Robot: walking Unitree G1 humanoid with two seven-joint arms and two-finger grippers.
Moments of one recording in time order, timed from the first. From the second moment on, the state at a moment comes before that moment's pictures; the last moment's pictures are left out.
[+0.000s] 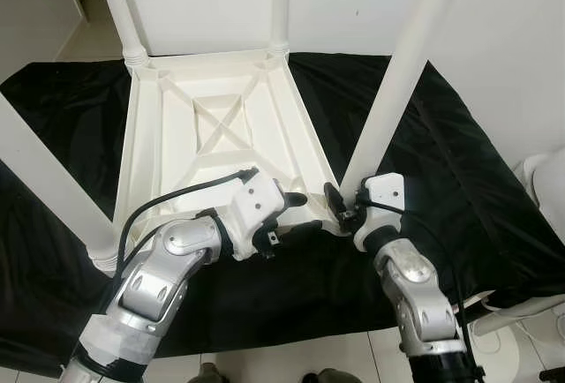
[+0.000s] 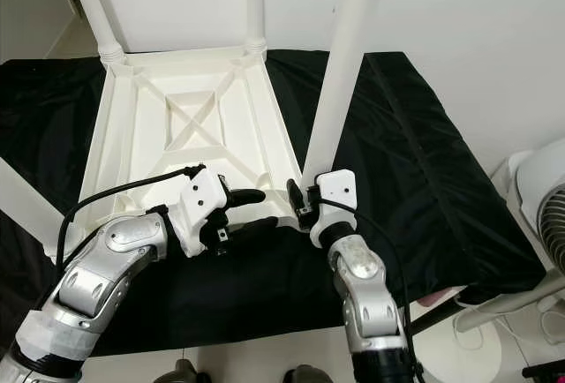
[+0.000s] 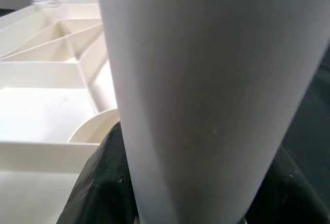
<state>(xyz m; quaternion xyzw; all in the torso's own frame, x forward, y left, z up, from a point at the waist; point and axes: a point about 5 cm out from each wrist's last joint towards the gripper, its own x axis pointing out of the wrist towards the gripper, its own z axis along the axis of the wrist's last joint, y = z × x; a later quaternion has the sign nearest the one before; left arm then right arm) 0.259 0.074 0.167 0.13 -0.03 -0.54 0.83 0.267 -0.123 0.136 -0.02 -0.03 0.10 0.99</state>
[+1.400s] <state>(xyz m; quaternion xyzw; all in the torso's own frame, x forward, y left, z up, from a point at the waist) 0.260 0.071 0.169 0.13 -0.03 -0.55 0.83 0.289 -0.167 0.143 -0.09 0.00 0.38 0.92</state>
